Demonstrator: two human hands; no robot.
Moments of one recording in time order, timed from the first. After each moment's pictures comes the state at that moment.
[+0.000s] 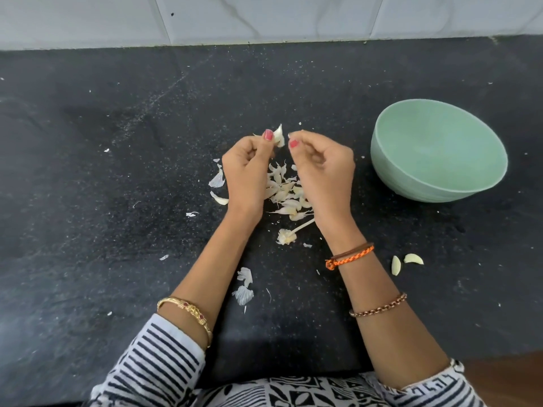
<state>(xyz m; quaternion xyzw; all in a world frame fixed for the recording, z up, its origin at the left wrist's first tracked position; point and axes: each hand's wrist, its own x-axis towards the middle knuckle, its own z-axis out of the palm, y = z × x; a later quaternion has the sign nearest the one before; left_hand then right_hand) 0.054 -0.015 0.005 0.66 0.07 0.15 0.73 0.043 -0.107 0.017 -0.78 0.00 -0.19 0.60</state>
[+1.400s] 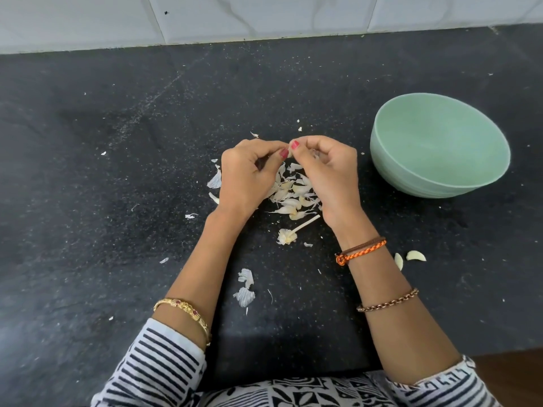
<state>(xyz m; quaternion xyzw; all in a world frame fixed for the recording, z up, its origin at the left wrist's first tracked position) 0.055 0.002 0.000 0.83 -0.11 0.20 0.51 0.044 -0.118 0.022 -0.74 0.05 -0.08 0.67</state>
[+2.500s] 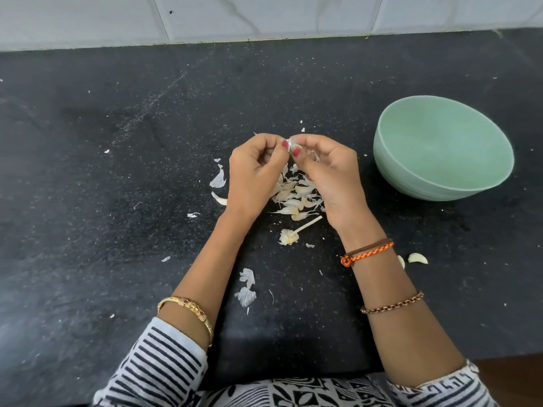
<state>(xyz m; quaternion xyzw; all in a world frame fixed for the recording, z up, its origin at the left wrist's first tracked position) 0.053 -0.008 0.006 0.75 -0.05 0.14 0.65 0.042 -0.121 0.025 -0.72 0.02 -0.02 0.69</state>
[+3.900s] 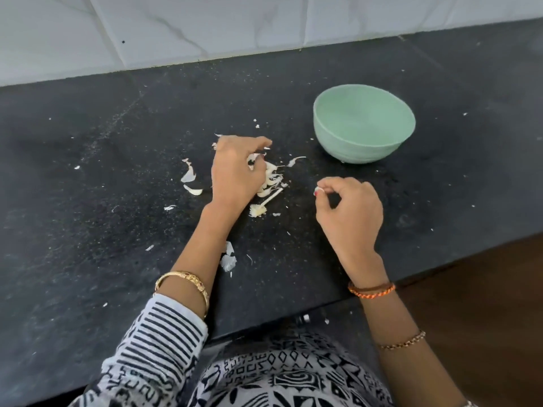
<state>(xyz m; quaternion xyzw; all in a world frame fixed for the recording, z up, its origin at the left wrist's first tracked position) 0.032 -0.021 0.005 0.88 -0.16 0.23 0.40 -0.060 -0.164 -0.001 -0.90 0.12 -0.30 0.28</state>
